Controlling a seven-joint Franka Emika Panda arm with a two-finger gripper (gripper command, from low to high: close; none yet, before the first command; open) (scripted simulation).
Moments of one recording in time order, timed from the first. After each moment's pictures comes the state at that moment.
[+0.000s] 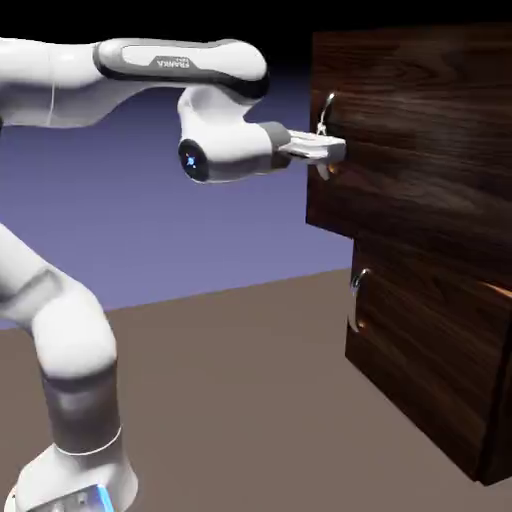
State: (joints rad) arm 0.18 -0.68 0.07 -2.41 2.47 2.93 1.49
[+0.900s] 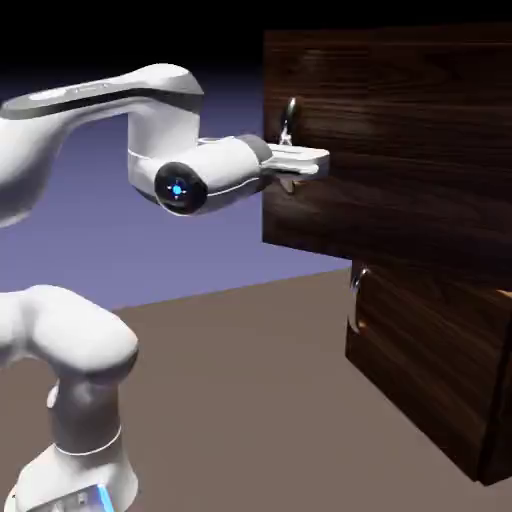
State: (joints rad) arm 0.40 -1.20 -0.35 -2.77 1.29 2.72 2.30
